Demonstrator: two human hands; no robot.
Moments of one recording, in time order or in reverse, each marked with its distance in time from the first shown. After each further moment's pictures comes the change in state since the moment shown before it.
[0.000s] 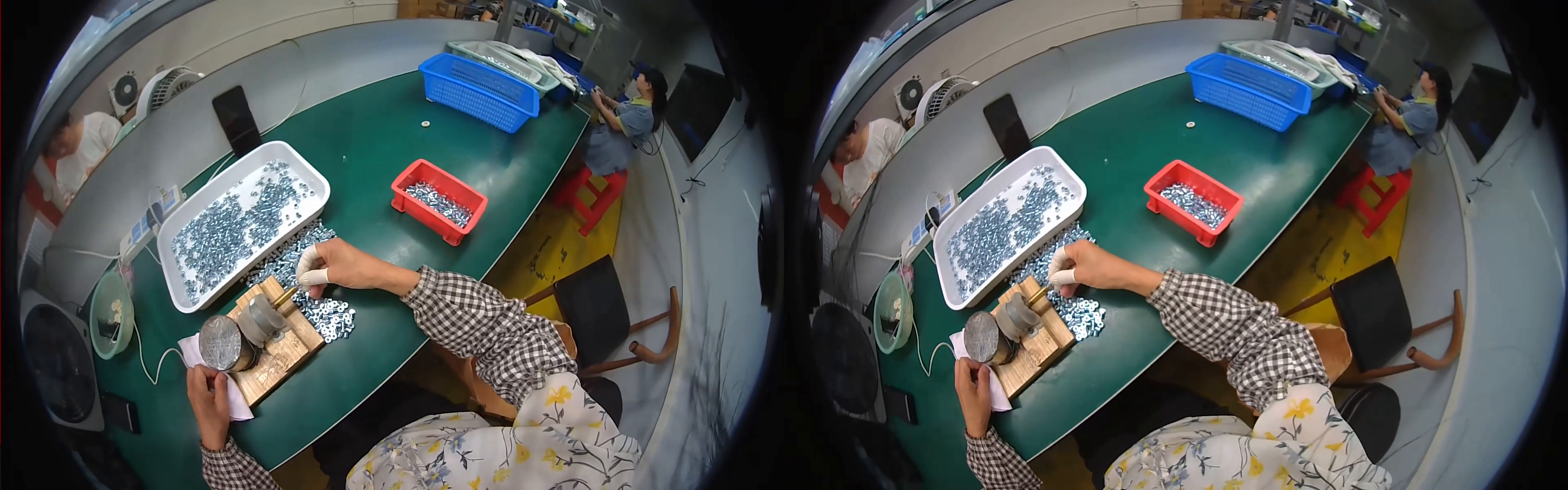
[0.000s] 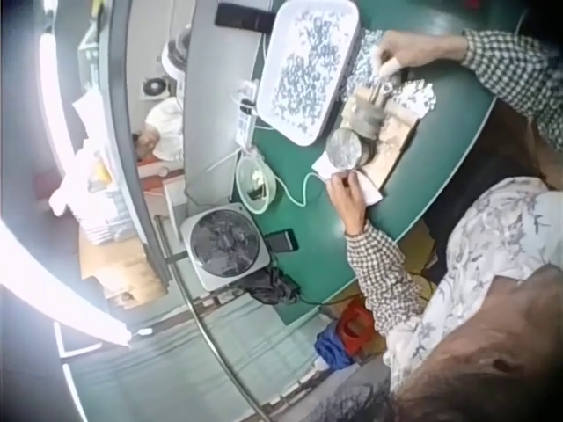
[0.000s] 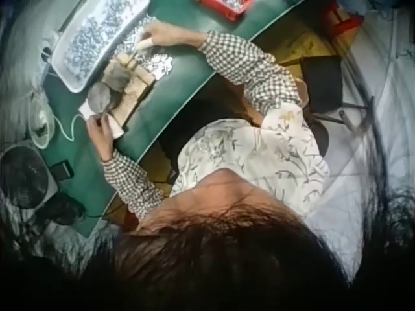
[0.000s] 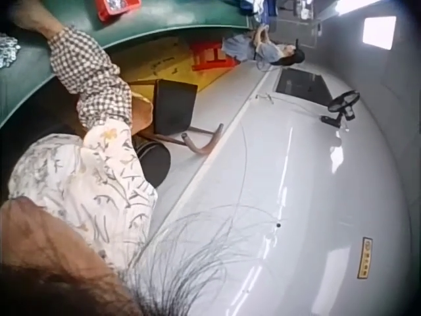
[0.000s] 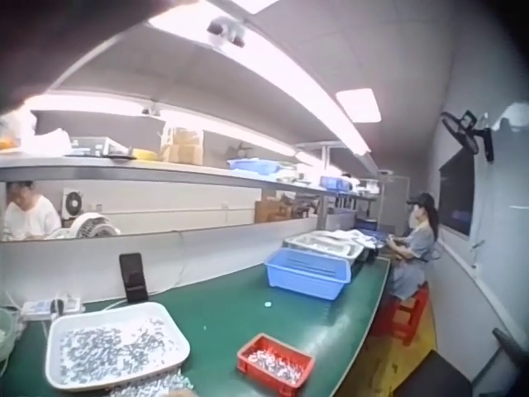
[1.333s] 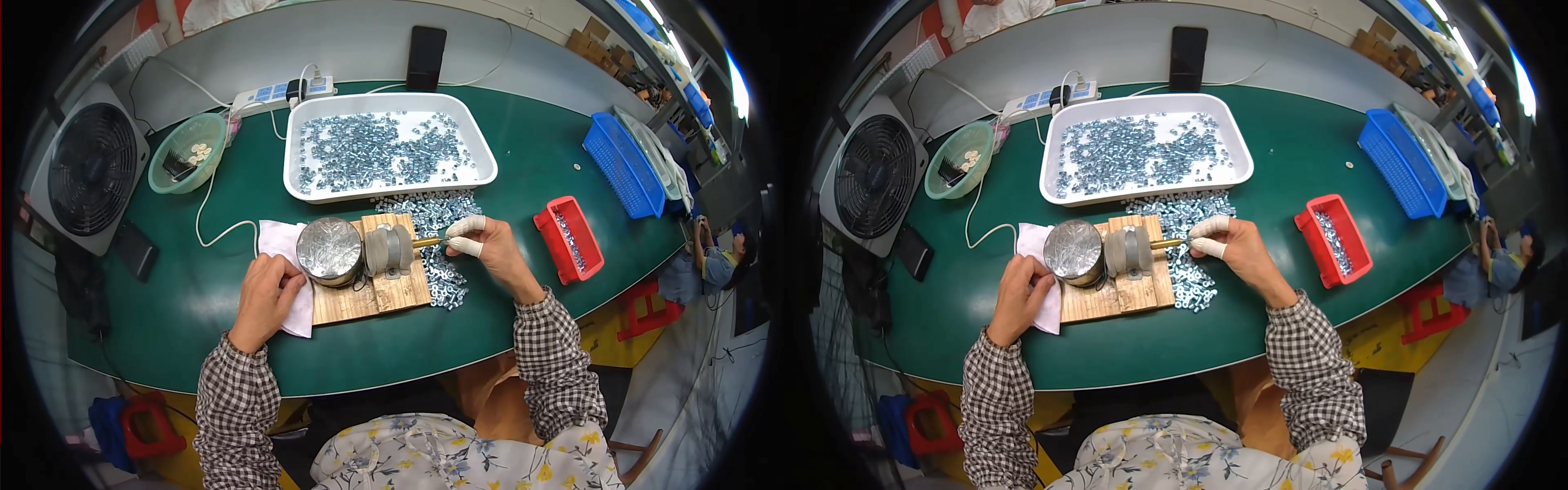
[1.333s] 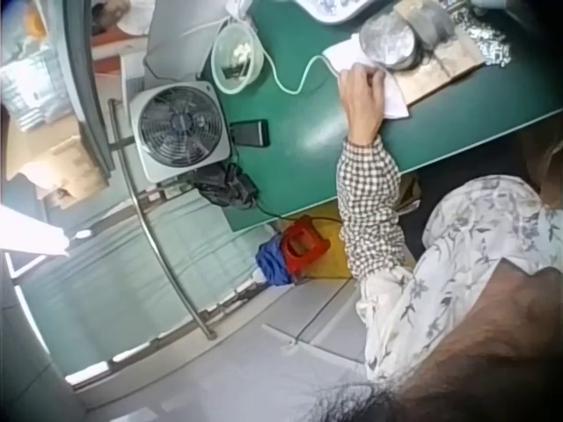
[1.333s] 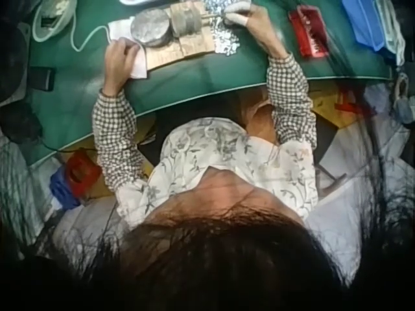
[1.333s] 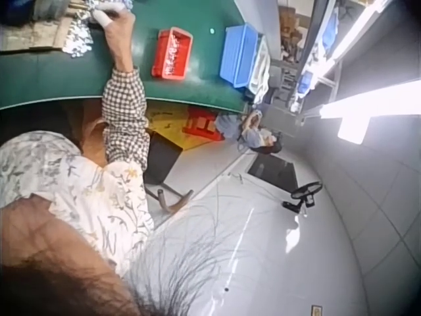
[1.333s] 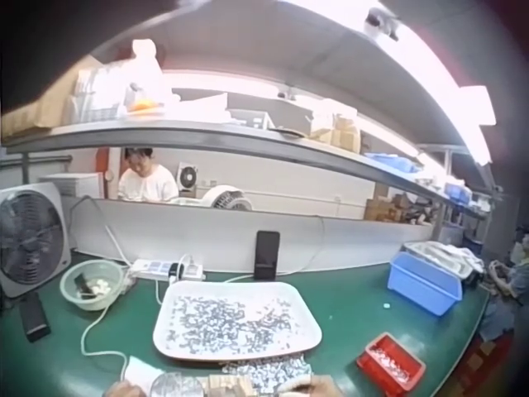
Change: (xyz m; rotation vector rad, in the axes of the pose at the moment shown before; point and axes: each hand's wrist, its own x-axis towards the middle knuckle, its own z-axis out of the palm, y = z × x) left_hand 0.001 0.007 0.001 0.053 0.085 0.038; right_hand -0.012 -0.005 -0.008 -0.073 0.067 0.128
